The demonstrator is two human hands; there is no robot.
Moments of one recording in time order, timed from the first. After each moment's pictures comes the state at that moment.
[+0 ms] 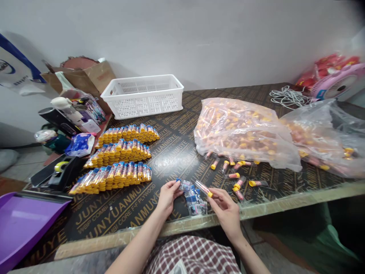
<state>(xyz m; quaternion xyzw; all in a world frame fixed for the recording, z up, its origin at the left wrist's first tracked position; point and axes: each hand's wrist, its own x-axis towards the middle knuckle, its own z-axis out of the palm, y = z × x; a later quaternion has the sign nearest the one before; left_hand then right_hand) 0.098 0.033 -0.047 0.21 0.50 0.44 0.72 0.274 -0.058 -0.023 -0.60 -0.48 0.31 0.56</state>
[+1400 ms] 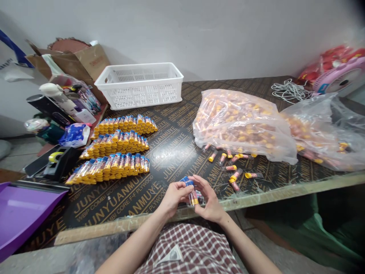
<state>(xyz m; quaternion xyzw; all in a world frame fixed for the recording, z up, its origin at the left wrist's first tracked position) 0.112 -0.004 -0.007 0.30 0.41 0.32 0.80 0.255 -0.048 -0.025 -0.43 -0.64 0.40 0.50</state>
